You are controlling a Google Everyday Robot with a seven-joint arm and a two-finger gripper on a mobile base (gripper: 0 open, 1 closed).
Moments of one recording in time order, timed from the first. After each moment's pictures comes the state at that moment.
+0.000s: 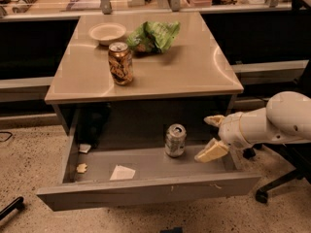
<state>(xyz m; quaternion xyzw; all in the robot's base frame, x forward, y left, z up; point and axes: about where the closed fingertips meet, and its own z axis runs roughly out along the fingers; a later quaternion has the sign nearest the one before) 0.519 -0.161 0.694 -0.56 0.75 0.14 0.33</state>
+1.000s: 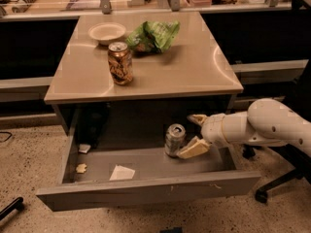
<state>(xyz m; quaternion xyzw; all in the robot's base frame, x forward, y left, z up) 0.548 -0.113 0.675 -0.55 0.72 0.19 0.39</state>
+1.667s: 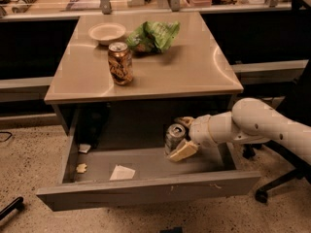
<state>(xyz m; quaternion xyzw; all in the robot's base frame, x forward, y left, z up) 0.548 -0.075 0.658 -0.57 0.69 0.22 0.38</state>
